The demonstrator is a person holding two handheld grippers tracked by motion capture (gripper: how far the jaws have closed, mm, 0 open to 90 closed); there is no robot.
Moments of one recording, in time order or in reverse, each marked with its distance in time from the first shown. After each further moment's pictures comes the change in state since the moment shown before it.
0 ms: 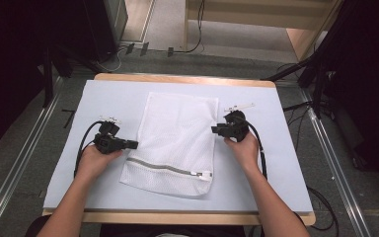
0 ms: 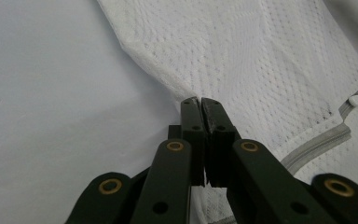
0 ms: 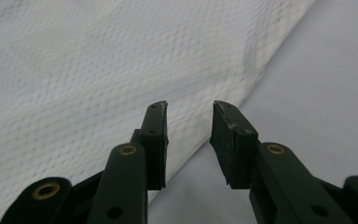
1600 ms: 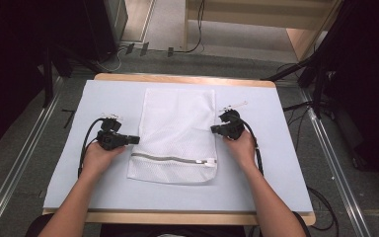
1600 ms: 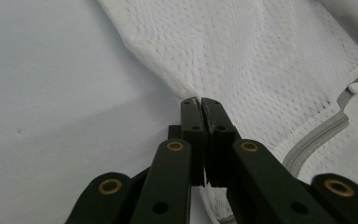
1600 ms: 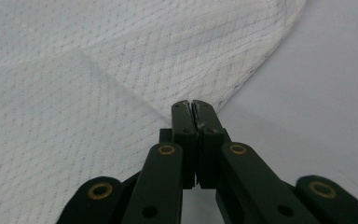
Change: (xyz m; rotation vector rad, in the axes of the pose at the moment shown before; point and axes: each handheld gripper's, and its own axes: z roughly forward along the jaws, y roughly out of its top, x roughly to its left) left arm 0.005 0.009 0.006 -0.055 0.043 -0.026; right arm -0.006 0.008 0.022 0.071 0.009 -0.021
